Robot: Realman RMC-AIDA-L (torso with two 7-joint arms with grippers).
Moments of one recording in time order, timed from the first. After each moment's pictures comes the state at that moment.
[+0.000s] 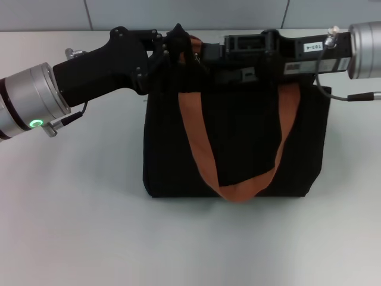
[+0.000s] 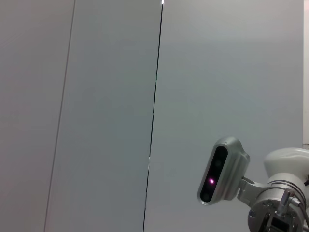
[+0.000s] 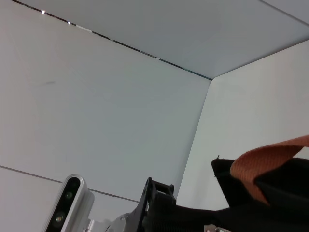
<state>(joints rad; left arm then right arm) -0.64 -2.07 0.72 0.42 1.57 1.63 -1.06 0.82 1.96 -0.86 -0.49 -1.81 -1.60 2.46</state>
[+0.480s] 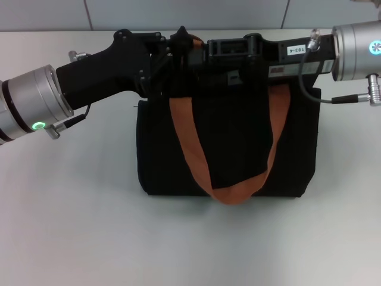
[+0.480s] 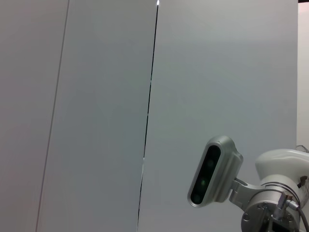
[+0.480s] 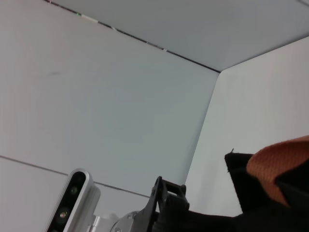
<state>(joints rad) -0.64 -2.08 0.73 0.40 1.57 1.64 -1.06 0.84 1.99 -0.87 -0.50 -1.81 -1.59 2.44</state>
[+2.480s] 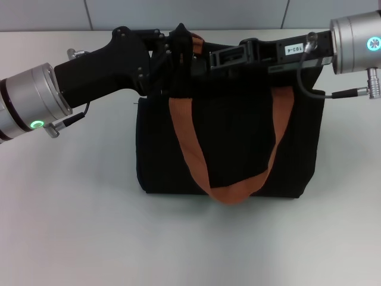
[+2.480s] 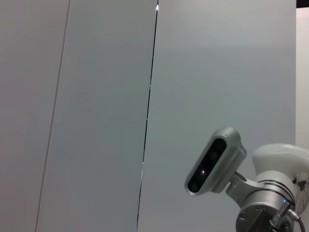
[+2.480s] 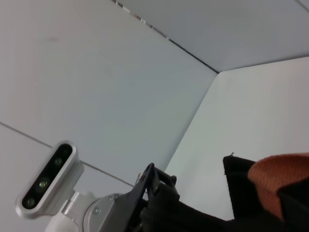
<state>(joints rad) -0.64 -2.07 0.73 0.40 1.56 1.65 -1.06 0.85 1.99 -0.91 -0.59 -1.85 -1.57 2.35</state>
